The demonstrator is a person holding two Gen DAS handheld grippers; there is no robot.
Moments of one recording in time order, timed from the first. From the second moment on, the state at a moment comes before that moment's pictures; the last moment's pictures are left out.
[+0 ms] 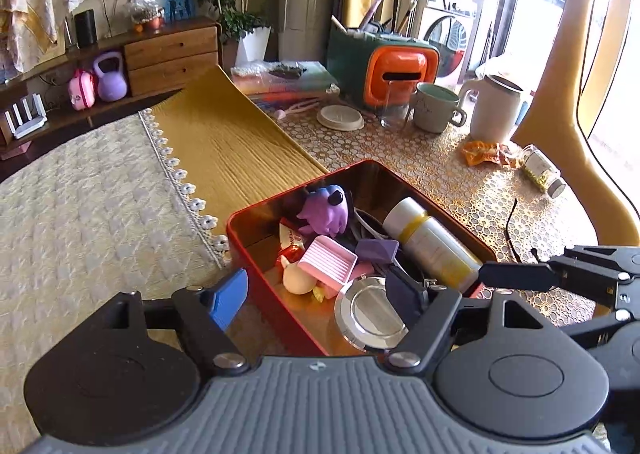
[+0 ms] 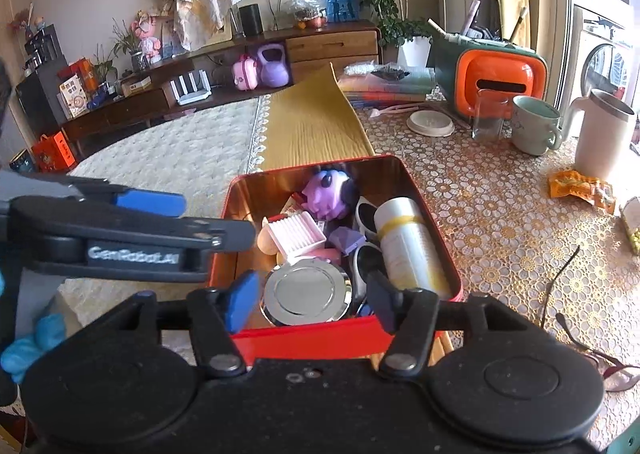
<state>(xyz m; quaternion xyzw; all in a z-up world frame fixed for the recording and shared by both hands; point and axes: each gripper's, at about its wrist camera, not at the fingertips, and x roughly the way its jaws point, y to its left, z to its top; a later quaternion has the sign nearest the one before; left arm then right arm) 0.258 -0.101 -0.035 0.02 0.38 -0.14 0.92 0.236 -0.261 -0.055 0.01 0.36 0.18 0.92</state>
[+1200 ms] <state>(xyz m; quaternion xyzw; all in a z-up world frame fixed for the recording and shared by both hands) 0.137 -0.059 -0.002 0.01 0.30 -0.15 0.94 0.141 -0.270 -0.017 0.02 0.25 0.17 0.95</state>
